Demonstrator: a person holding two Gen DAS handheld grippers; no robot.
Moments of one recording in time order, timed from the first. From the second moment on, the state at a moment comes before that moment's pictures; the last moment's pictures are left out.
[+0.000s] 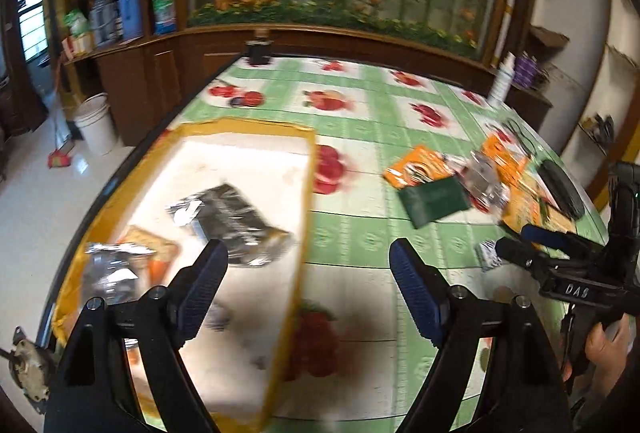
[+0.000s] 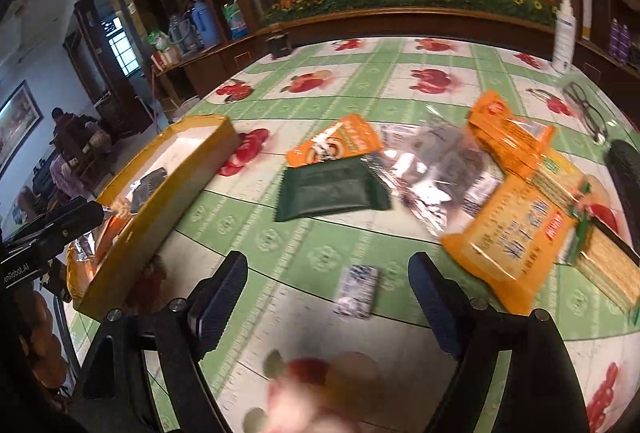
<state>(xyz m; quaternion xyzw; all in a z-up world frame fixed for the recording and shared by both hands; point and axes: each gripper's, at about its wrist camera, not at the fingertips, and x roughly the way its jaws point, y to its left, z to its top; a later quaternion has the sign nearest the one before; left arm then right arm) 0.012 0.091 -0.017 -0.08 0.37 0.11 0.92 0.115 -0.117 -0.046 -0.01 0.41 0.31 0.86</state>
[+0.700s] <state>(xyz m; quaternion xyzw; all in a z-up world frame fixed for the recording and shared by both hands) 0.149 -0.005 -0.060 0.09 0.44 -0.01 0.89 0.171 -0.196 -0.069 0.04 0.45 0.17 0.88</state>
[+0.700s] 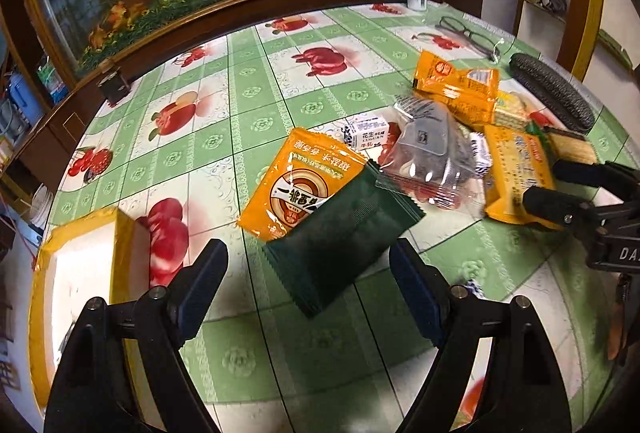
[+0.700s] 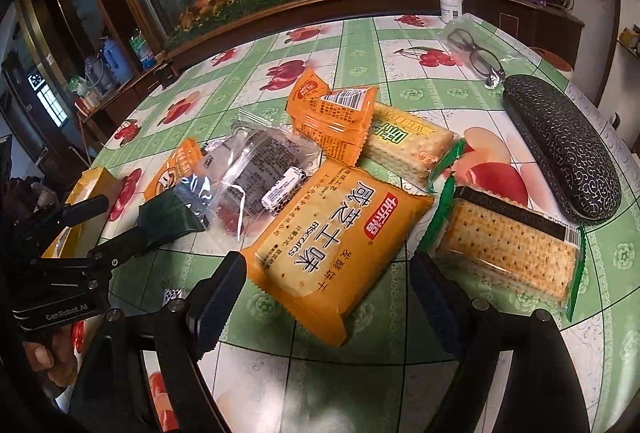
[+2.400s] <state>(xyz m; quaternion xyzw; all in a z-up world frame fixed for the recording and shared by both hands) 0.121 -0.009 -0.069 -0.05 0.48 -0.12 0.87 0.188 -0.157 -0.079 -0.07 0.46 0.15 0.87</state>
